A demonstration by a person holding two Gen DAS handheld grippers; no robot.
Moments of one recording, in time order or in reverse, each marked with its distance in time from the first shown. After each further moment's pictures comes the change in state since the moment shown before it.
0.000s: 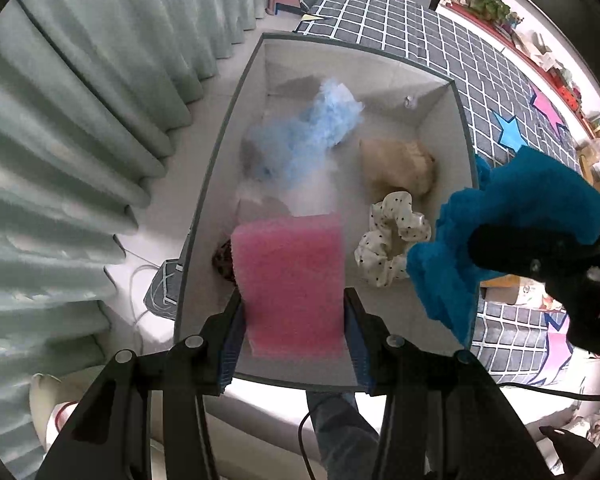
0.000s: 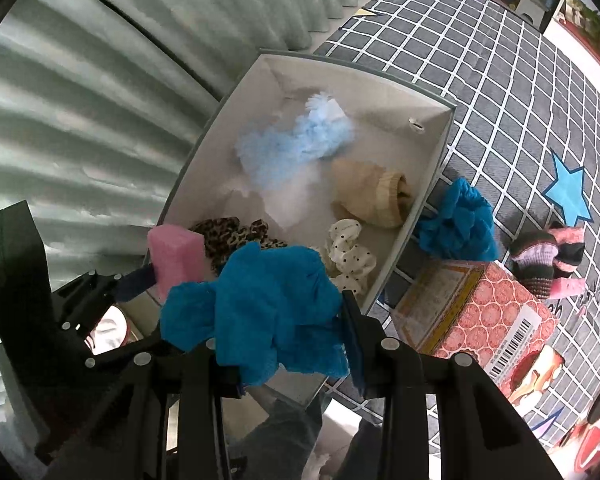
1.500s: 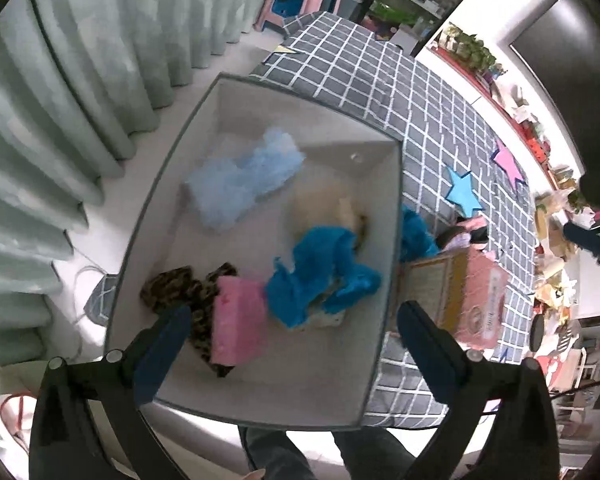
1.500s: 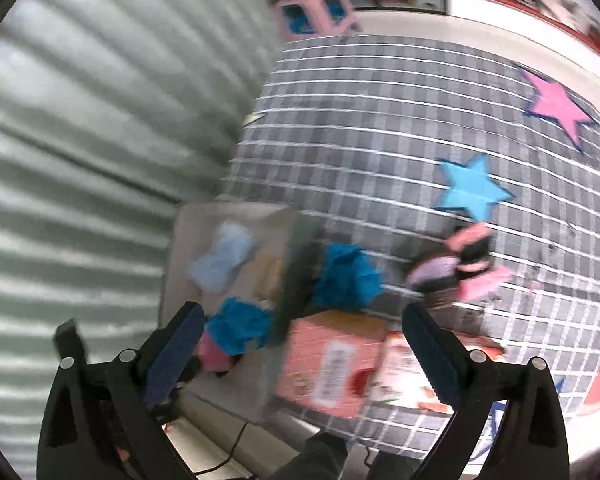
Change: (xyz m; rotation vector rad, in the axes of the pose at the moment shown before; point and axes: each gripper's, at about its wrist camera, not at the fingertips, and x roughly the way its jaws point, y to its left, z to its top) left arm -0.017 -0.021 0.034 -0.123 -0.075 -0.208; right arm -0.112 -0.149 -0.003 0.358 -0.240 0.059
